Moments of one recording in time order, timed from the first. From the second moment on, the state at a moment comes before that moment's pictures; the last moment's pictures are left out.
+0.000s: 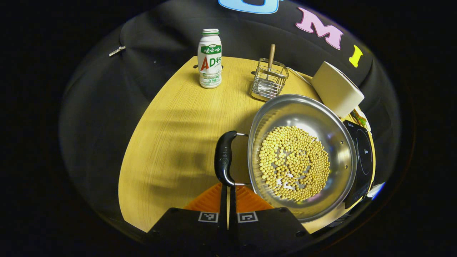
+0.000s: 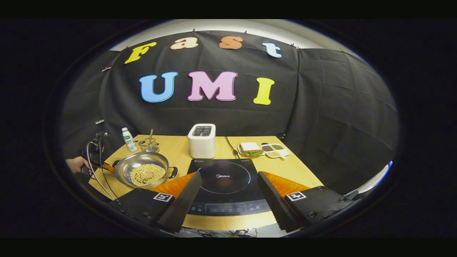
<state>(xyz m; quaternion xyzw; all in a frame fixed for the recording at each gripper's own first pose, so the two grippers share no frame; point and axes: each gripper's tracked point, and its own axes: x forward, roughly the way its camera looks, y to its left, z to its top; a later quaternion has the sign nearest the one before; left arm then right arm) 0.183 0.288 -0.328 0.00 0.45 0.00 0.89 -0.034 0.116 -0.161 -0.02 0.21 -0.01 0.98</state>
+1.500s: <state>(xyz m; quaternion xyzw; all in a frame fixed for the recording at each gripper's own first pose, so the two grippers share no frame) 0.223 0.289 -0.239 -0.02 0.29 -0.05 0.96 0.094 0.325 -0.344 0.09 0.42 0.12 0.89</state>
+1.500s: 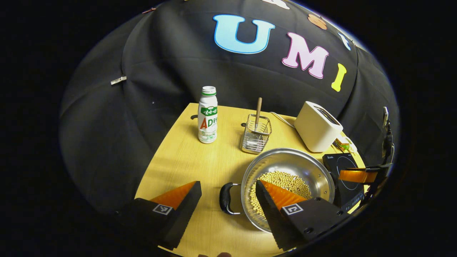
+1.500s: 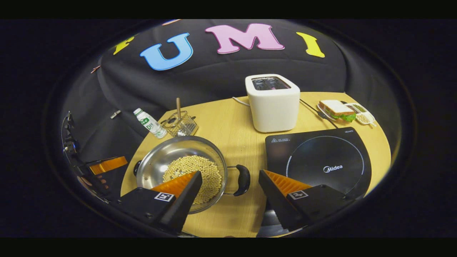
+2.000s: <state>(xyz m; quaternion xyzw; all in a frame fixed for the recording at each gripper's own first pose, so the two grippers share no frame) 0.248 0.283 -0.297 -0.07 0.34 -0.05 0.94 0.101 0.337 -0.393 0.10 0.47 0.12 0.87</state>
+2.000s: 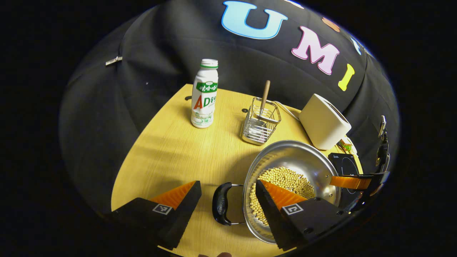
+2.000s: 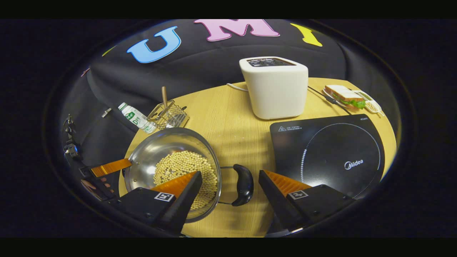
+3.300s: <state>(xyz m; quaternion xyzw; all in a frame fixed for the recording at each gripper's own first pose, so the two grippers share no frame) 0.240 0.282 -0.351 -0.09 0.37 -0.04 0.93 0.098 0.350 -0.429 0.04 0.47 0.12 0.87</state>
